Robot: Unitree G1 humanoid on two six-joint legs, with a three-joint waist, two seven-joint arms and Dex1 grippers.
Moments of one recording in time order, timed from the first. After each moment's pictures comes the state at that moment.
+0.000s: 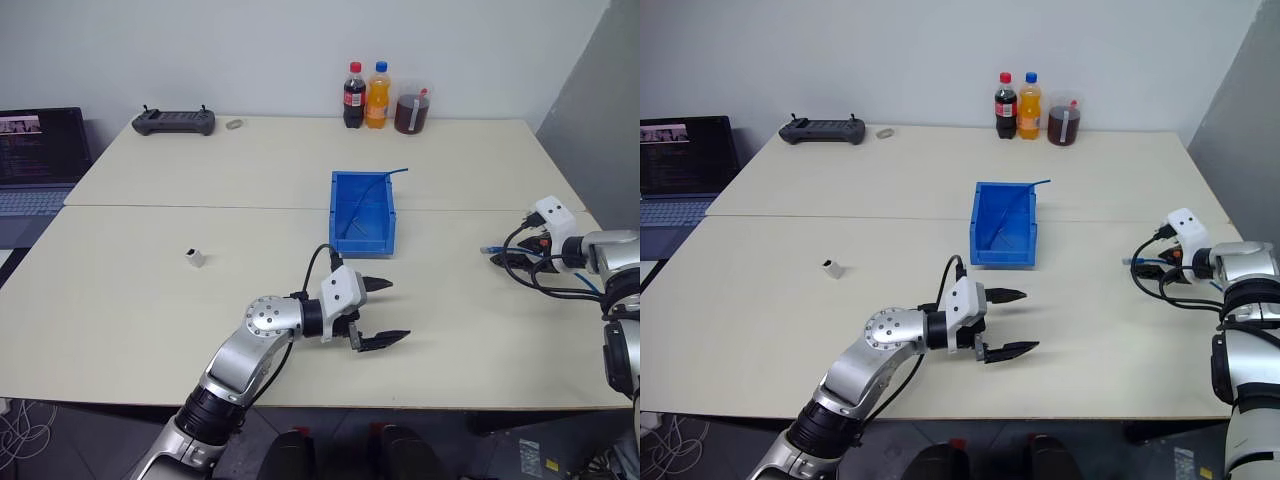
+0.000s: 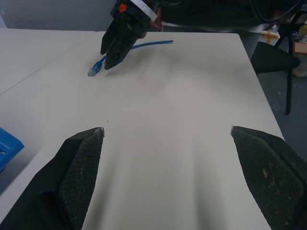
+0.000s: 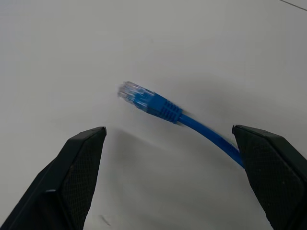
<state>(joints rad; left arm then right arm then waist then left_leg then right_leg) -0.33 0.33 -0.36 -0.18 -0.22 0.27 -0.90 -1.00 -0.77 0.07 1.20 -0.10 0.30 0.97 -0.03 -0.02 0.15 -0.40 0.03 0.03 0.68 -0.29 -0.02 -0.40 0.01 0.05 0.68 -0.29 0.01</state>
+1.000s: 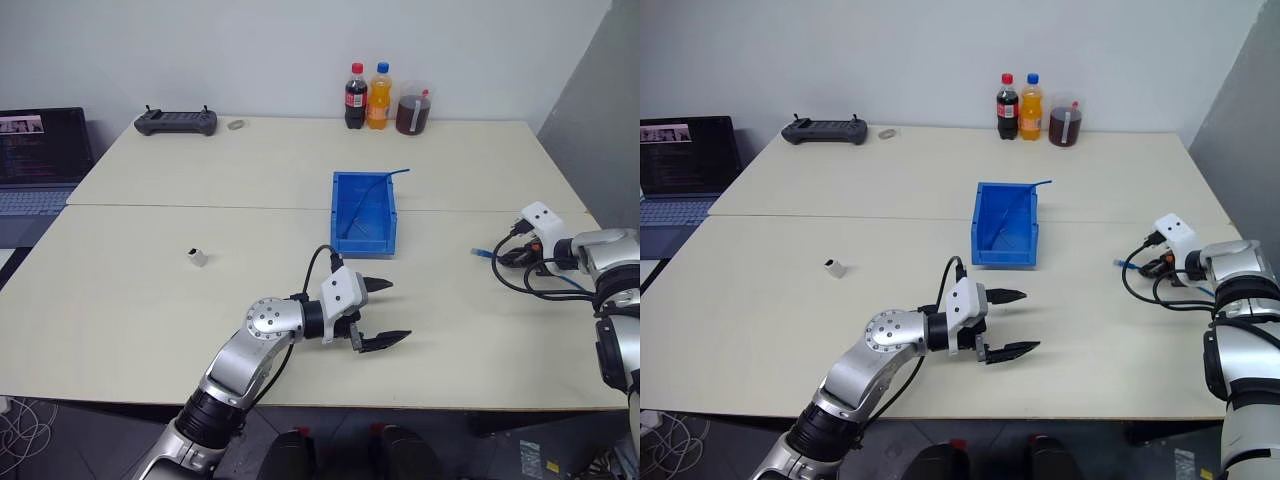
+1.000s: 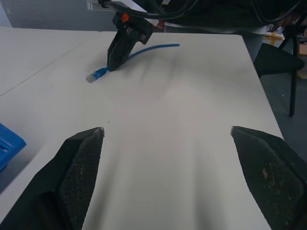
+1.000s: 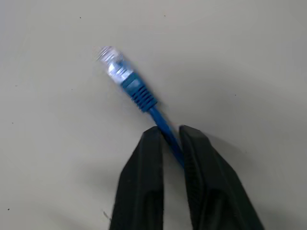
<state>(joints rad) -0.32 0.33 -0.36 -0.20 -0.22 0.29 -0.88 -1.03 -0.75 0.12 1.24 -0.15 0.27 1.00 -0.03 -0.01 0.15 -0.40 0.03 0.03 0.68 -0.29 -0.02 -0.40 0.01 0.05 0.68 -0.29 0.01</state>
